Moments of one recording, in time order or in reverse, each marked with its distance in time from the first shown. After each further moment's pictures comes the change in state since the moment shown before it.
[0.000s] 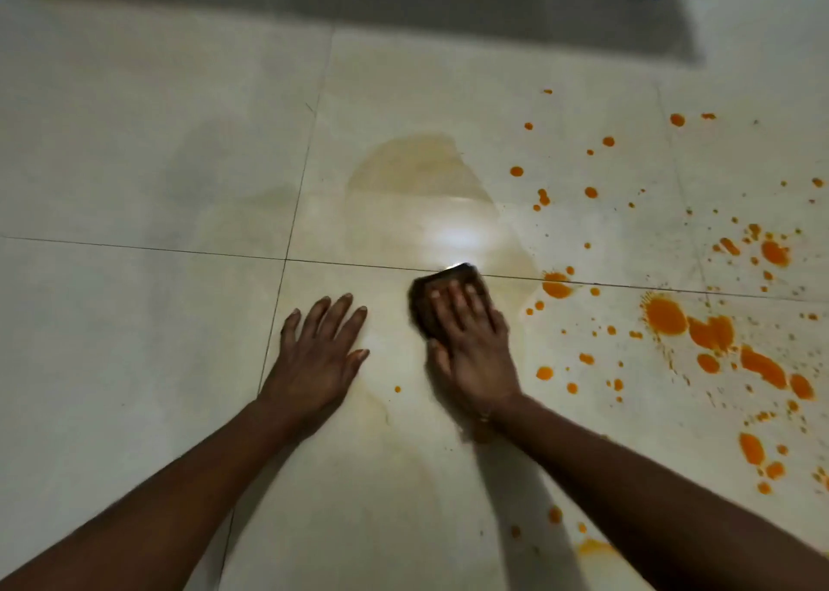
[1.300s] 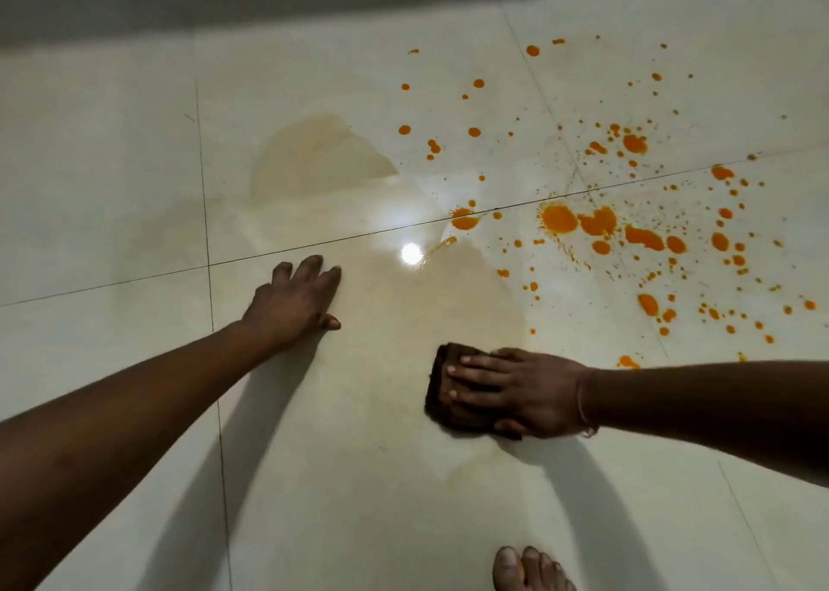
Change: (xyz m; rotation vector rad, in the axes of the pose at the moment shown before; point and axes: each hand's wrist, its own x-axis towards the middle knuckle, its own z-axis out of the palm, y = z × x) left_hand 0.055 0.039 -0.049 0.163 -0.295 0.194; right_hand -0.160 0.077 -0.038 -0.313 -0.414 -0.476
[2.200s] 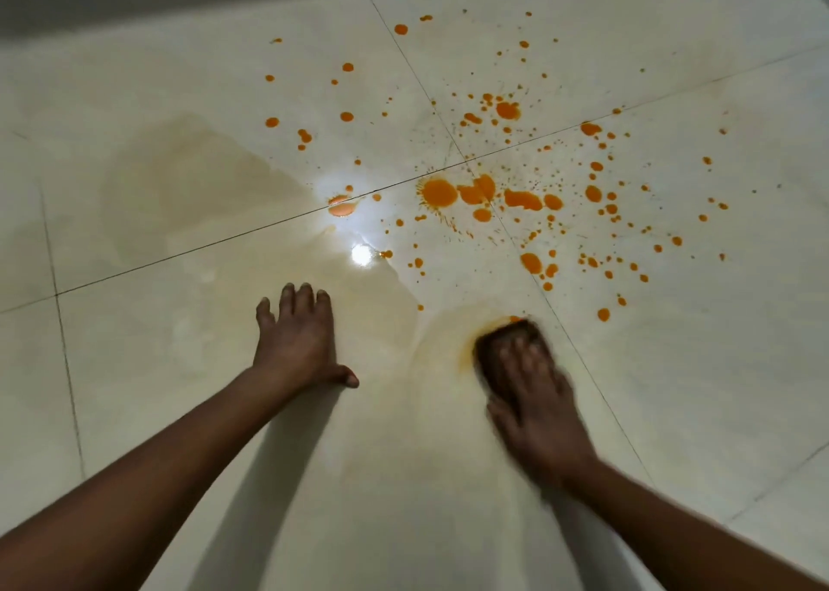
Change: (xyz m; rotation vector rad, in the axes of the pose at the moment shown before) left_hand -0.012 0.175 0.018 0.117 -0.022 0.012; right_hand -0.129 -0.073 0.091 0.371 0.403 1.110
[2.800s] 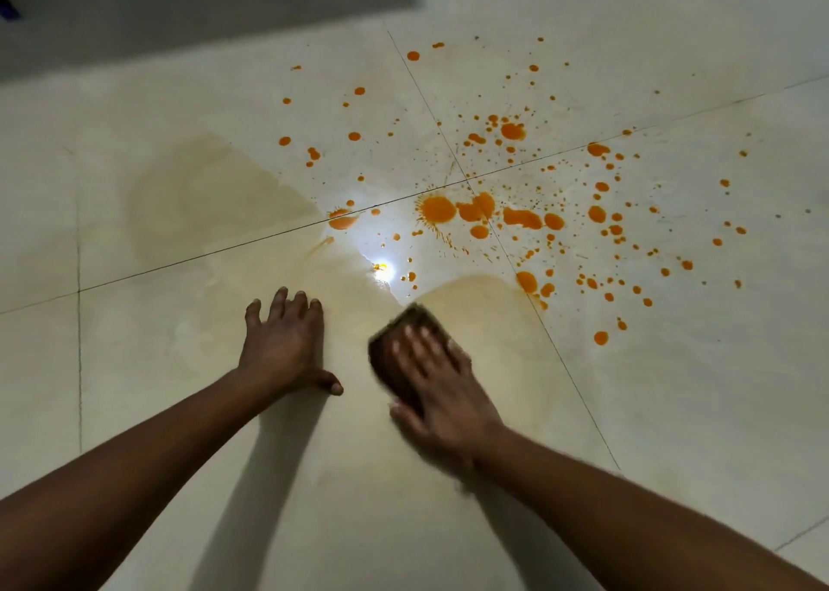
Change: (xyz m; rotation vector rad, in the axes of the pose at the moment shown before) left_hand -0.008 0.005 -0.007 0.065 -0.003 -0.044; right_hand 0.061 -0.063 0.009 0.048 -0.064 -0.391
